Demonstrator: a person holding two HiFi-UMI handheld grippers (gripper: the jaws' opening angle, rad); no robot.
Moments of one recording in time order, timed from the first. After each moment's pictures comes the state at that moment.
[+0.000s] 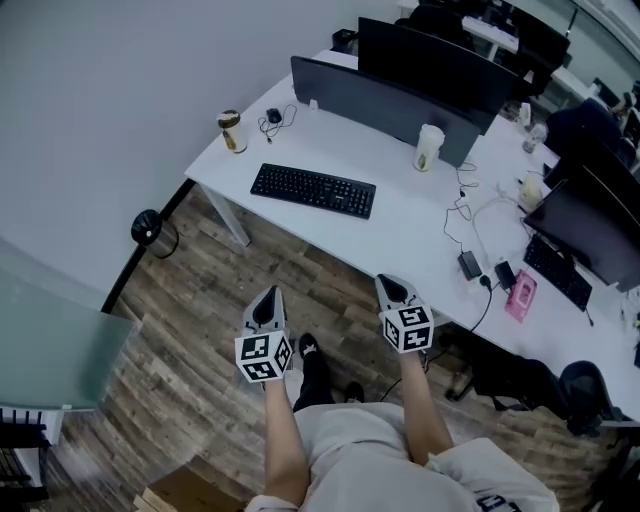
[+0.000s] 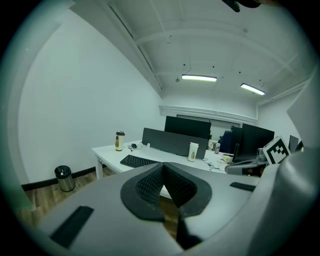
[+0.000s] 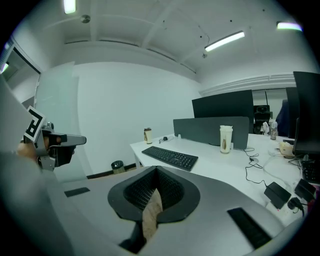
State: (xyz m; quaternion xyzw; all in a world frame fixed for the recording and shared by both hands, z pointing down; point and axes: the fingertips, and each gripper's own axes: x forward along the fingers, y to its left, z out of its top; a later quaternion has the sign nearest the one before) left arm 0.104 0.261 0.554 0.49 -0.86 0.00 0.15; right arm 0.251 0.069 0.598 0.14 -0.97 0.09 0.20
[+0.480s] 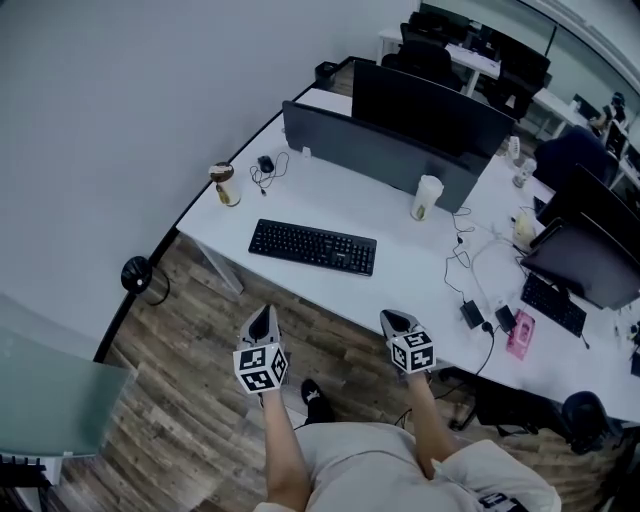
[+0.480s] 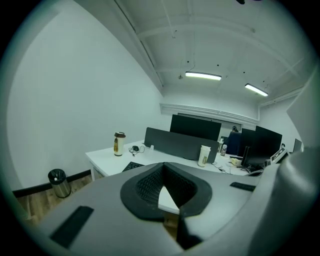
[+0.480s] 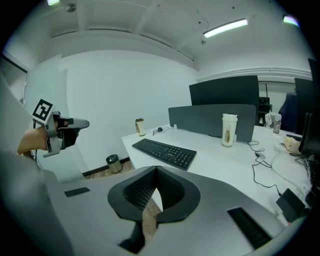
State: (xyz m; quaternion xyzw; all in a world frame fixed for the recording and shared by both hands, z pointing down) left arm -0.033 0.189 0.553 0.50 -0.85 -0.01 0.16; right arm 0.184 0.001 0.635 0.16 -0.95 0.11 0.25
